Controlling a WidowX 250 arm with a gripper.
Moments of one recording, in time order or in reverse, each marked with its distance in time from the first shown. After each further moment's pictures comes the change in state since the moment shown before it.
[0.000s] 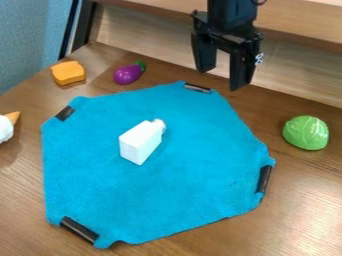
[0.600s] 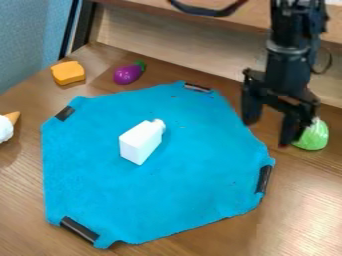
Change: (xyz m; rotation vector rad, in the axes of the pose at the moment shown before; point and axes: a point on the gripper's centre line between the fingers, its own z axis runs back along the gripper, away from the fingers) arm 0.019 -0.060 -0.066 -0.028 0.116 -0.011
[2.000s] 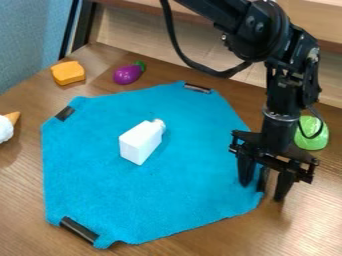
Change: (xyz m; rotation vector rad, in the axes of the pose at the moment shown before) arm -0.032 -0.022 -0.071 -0.019 0.136 0.338
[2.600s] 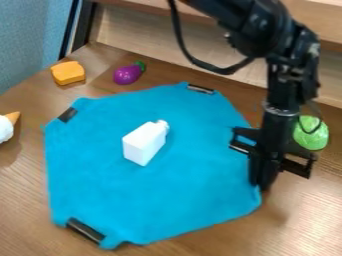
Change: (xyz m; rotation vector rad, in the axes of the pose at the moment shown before) arm 0.012 -0.013 0.005 -0.018 -0.004 -0.074
